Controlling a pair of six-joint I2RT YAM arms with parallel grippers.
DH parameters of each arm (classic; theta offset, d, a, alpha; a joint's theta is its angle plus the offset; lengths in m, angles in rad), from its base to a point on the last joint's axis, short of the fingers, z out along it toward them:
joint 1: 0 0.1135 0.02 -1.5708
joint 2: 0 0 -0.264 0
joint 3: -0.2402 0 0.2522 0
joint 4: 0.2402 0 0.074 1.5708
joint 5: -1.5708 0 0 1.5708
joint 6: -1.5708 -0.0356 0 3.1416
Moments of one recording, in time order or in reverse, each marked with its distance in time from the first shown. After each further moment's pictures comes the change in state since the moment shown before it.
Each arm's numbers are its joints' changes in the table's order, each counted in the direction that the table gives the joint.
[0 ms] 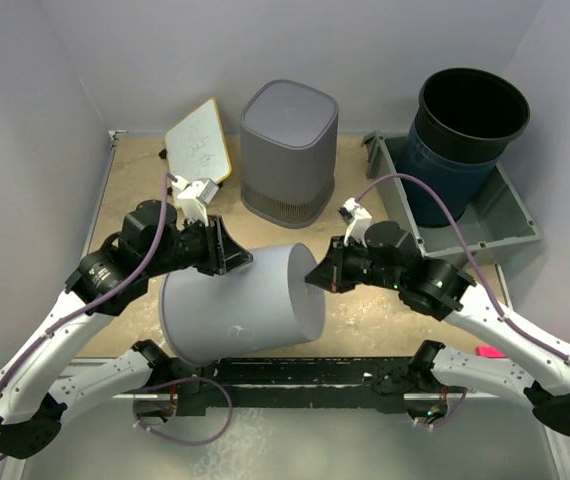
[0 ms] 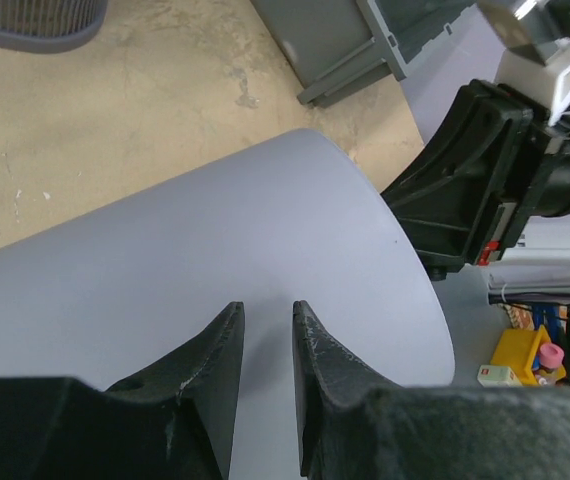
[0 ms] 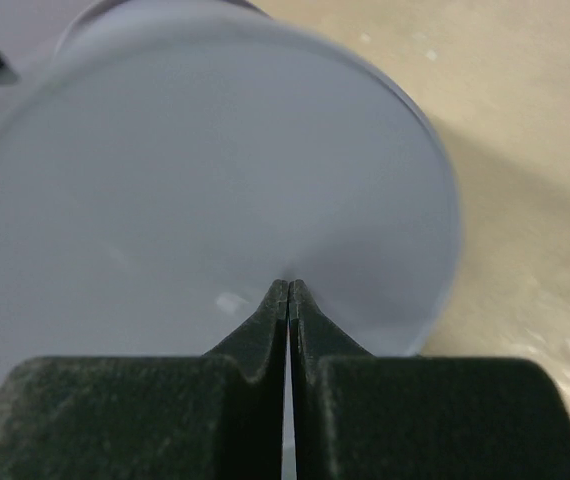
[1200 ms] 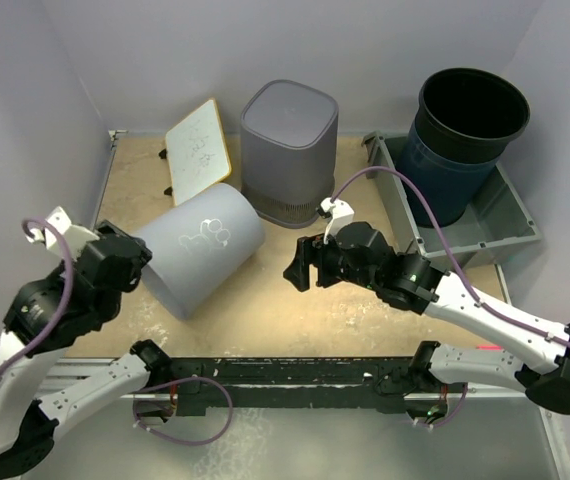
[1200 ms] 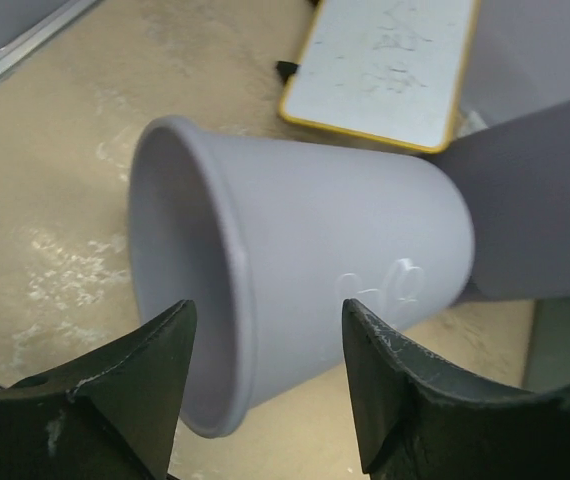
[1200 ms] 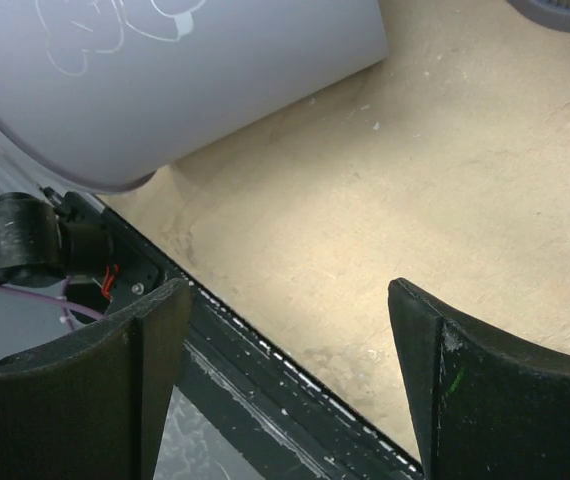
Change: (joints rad) left arm -0.001 -0.125 -0.179 0.636 1.086 0.566; right arm 0.104 0.156 -0.055 -0.089 -0.233 0.128
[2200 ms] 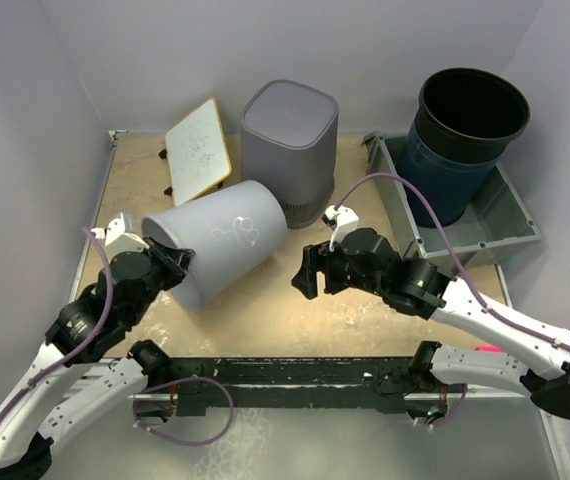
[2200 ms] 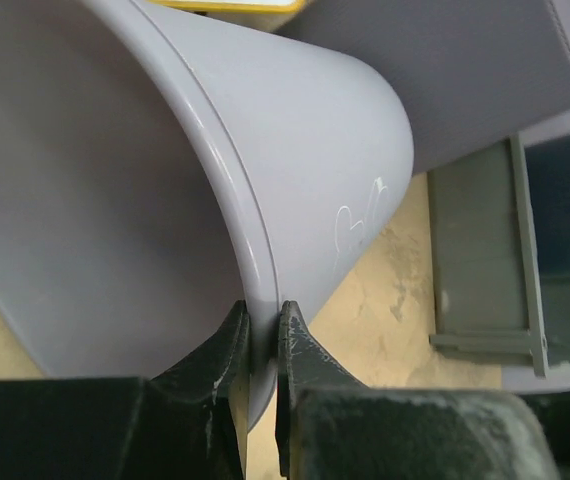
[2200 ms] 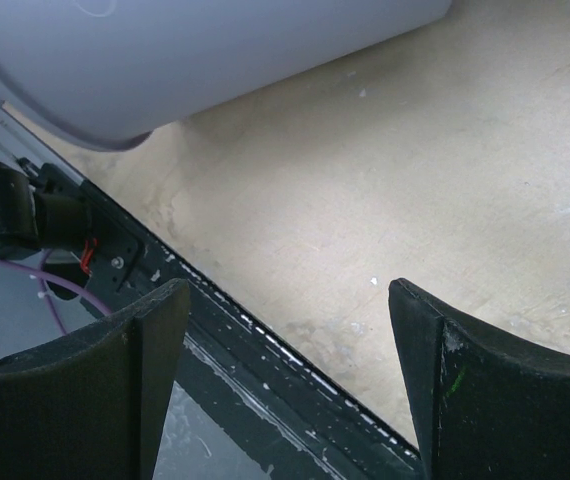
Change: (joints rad) left arm 0.002 -0.227 0.505 -0.616 -0.351 -0.212; right arm 0.000 -0.052 0.044 0.047 0.010 0.021
